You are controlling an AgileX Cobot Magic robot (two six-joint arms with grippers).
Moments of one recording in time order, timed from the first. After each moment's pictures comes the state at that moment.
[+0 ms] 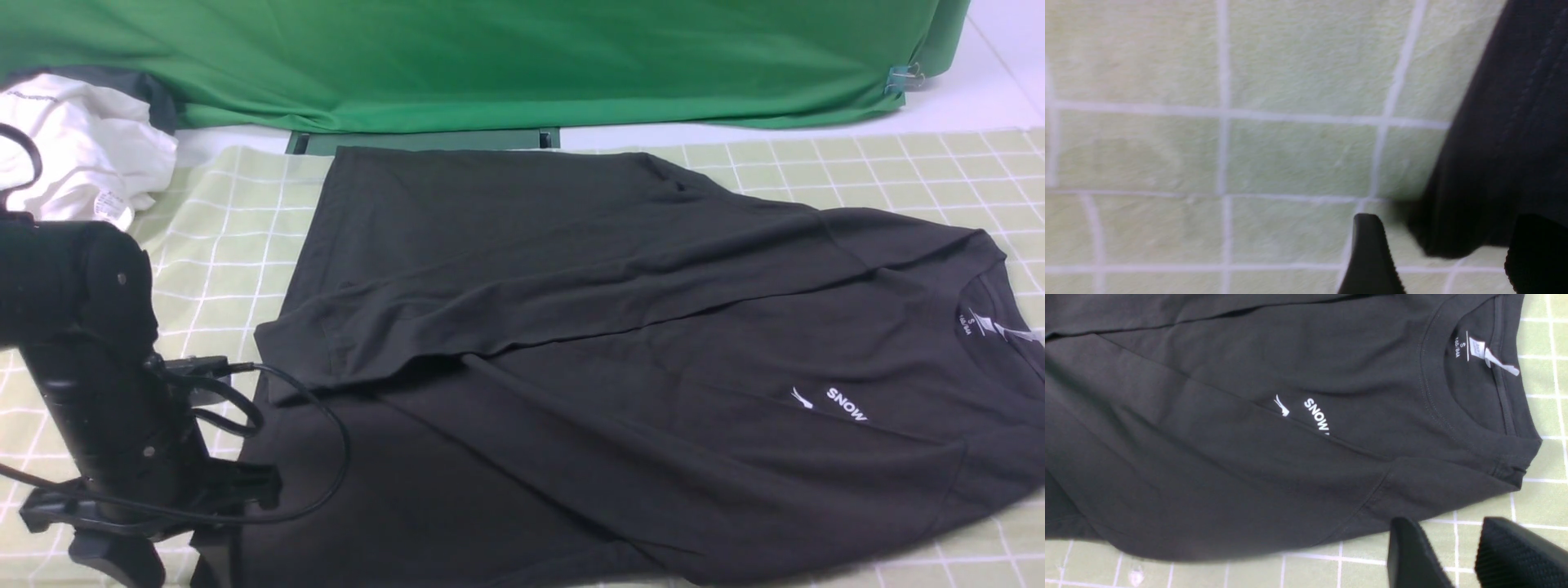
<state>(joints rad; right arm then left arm) 0.01 0.84 -0.83 0.24 0.93 -0.14 -0.05 1.65 -0.83 -0.13 1.08 -0.13</state>
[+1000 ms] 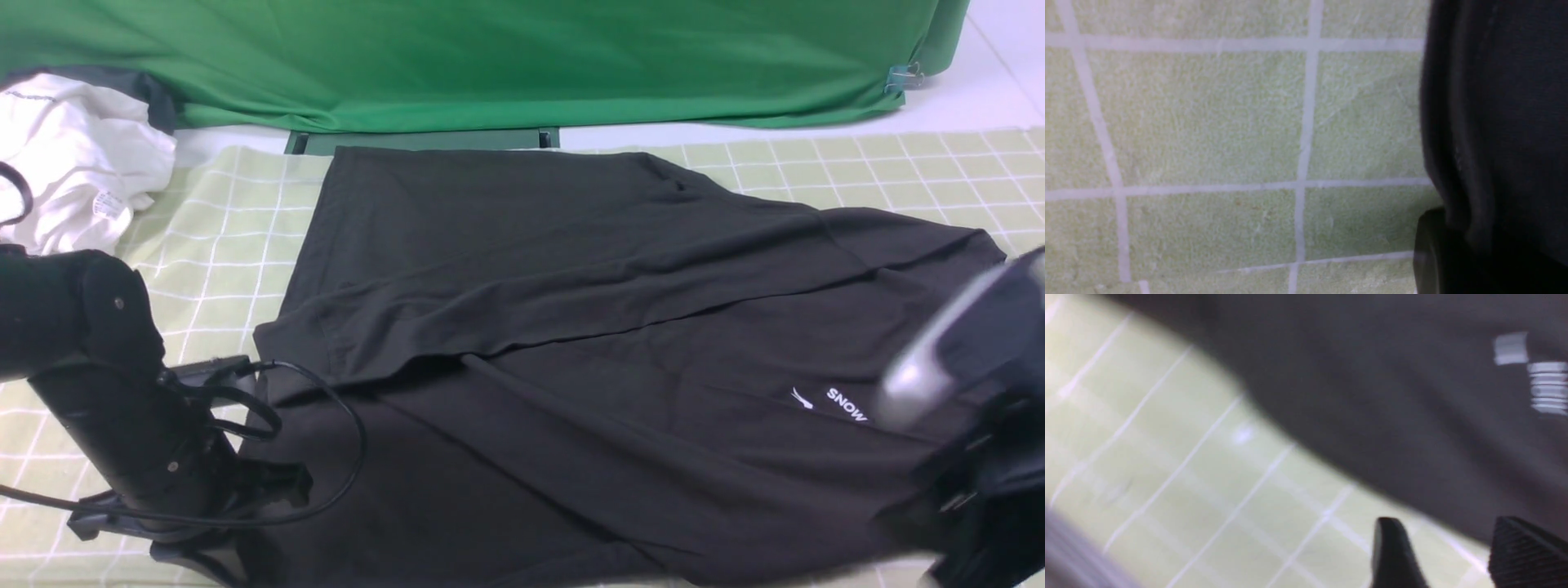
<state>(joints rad) 0.55 1.10 -0.72 0.24 0.82 -0.37 -0.05 1.62 -0.77 -0.24 0.94 0.00</state>
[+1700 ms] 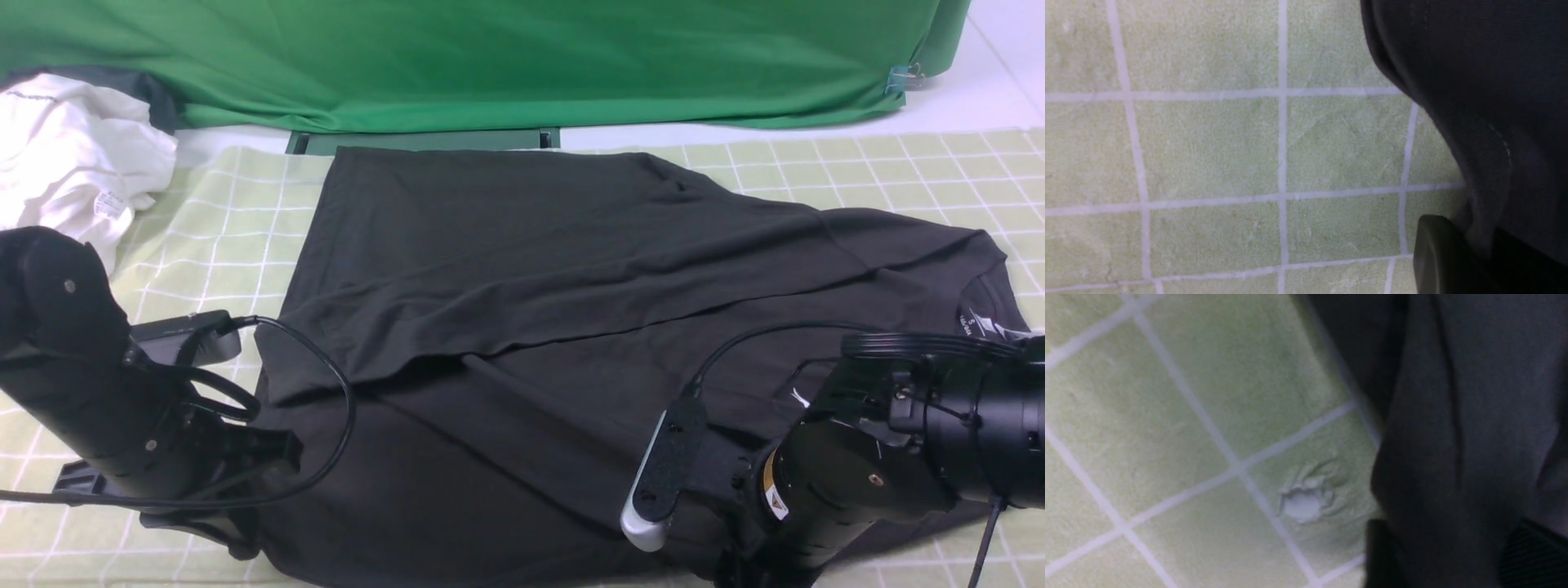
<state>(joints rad) 0.80 1.67 -0.82 -0.04 0.62 -0.24 -0.05 1.51 -0.77 -0.24 0.90 0.01</state>
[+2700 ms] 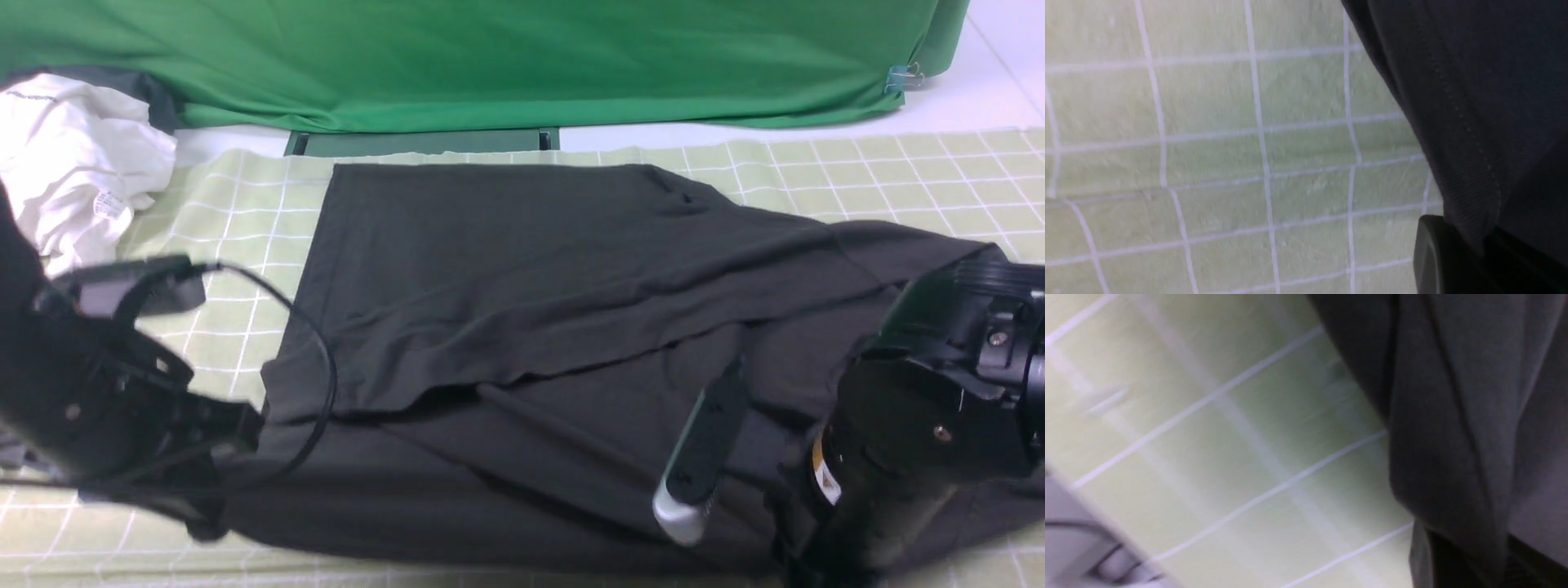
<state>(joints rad) 0.81 1.53 -0.86 0.07 0.95 -0.22 -0.05 1.30 -0.83 -0.24 1.15 0.03</state>
